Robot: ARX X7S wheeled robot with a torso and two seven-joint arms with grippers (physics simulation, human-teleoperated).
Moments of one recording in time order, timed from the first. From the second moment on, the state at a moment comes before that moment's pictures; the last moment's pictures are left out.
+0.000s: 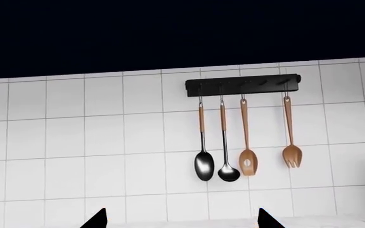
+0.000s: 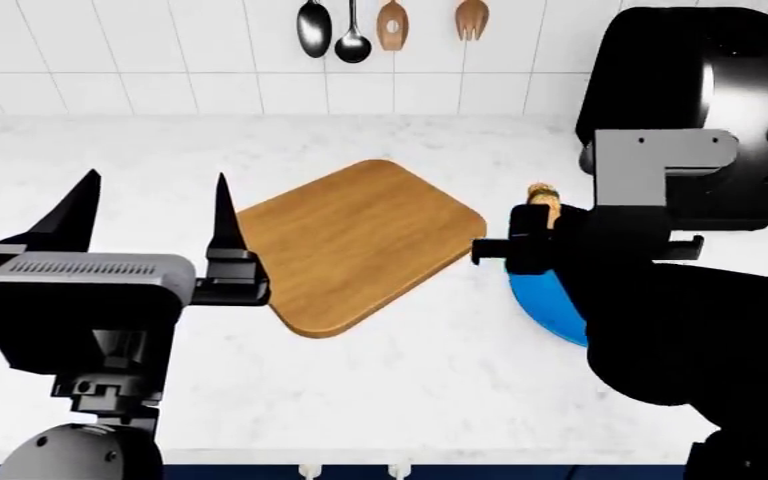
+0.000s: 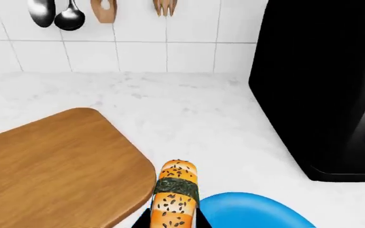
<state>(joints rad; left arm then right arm) -0.28 -0.22 0.06 0.78 -0.18 -0.59 -0.20 0.88 0.34 -0.05 -0.37 1.30 1.39 1.05</state>
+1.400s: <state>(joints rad) -0.28 -0.25 0.02 0.81 -0.25 -0.59 -0.23 1.28 0.25 -0.78 0.03 1.34 0.78 0.88</state>
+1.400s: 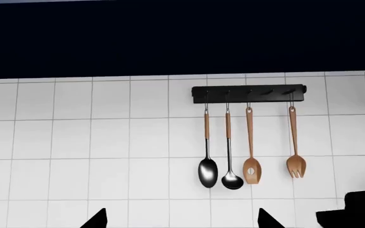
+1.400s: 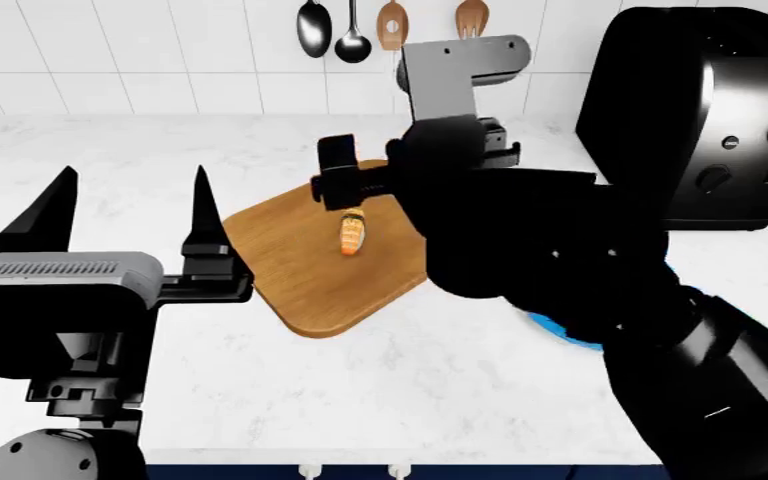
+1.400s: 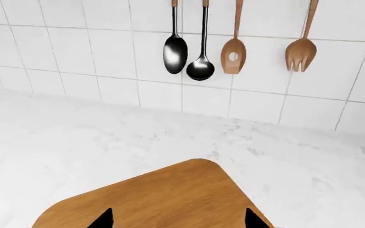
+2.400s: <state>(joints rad) -1.33 -0.03 0.09 -1.11 -0.10 -0.16 -0.11 0.84 0.77 -0.54 -0.83 1.21 0.49 1.02</state>
